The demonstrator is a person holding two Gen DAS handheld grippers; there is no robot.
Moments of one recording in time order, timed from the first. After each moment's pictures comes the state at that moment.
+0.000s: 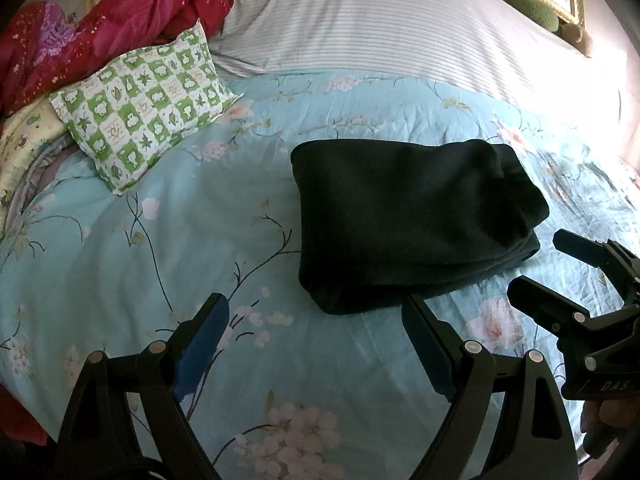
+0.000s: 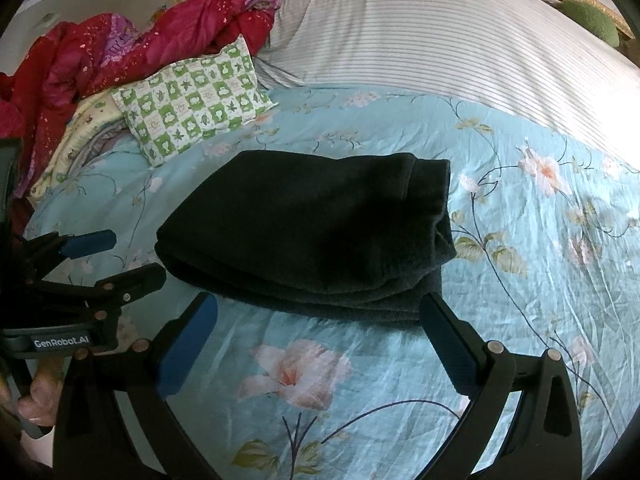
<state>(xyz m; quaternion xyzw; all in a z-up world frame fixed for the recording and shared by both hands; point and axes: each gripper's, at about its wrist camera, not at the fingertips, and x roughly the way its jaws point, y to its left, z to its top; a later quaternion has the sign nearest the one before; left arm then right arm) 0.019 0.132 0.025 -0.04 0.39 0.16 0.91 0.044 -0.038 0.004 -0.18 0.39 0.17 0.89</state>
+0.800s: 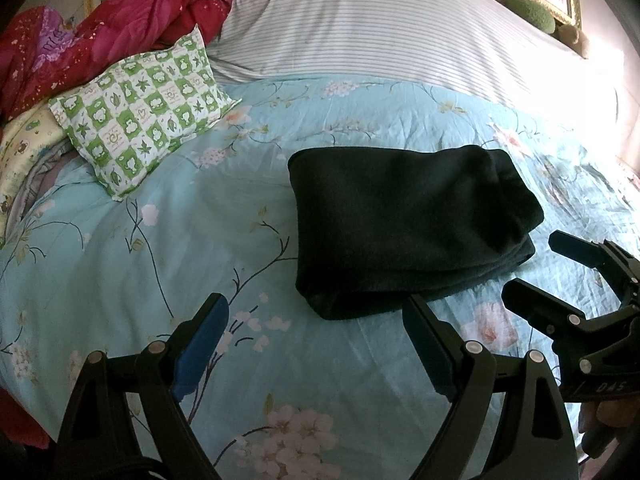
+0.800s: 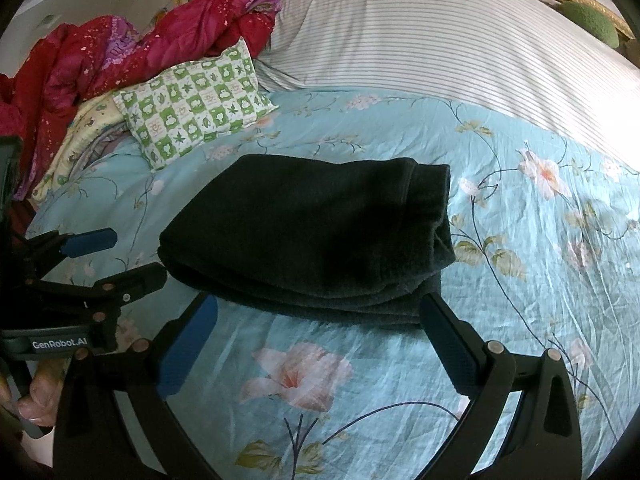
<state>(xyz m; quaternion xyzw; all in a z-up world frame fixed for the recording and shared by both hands) 0.019 0.130 0.030 -0.04 0.38 0.16 0.91 0.046 -0.036 0.008 -0.18 0.39 0.17 0.89</state>
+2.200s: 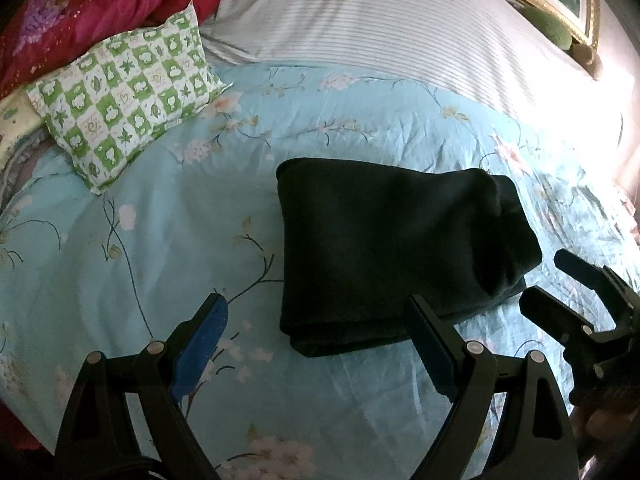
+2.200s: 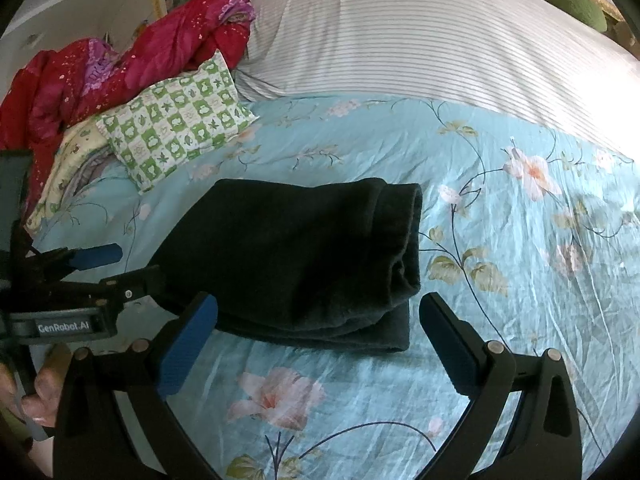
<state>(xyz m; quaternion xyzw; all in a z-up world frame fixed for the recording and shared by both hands) 0.055 0.148 0.044 -0.09 0.41 0.14 0.90 0.067 -0.044 0.030 -0.15 0.39 0.15 0.89</state>
